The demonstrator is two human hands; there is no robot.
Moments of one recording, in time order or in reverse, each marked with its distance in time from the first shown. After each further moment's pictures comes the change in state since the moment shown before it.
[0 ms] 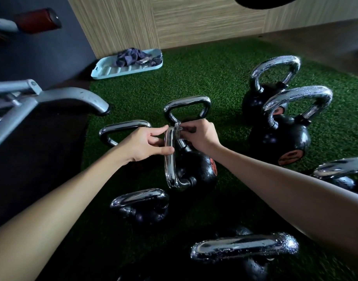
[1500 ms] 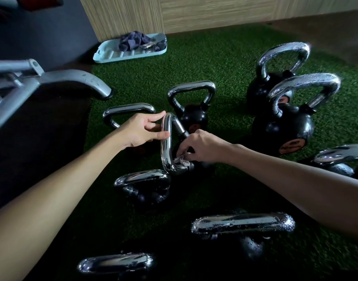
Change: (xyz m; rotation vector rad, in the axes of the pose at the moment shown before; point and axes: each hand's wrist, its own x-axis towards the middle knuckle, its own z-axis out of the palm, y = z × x) left_hand -0.013 -0.015 -0.001 -0.077 0.027 -0.034; right_hand -0.054 -0.014 -0.012 -0.405 -0.656 -0.308
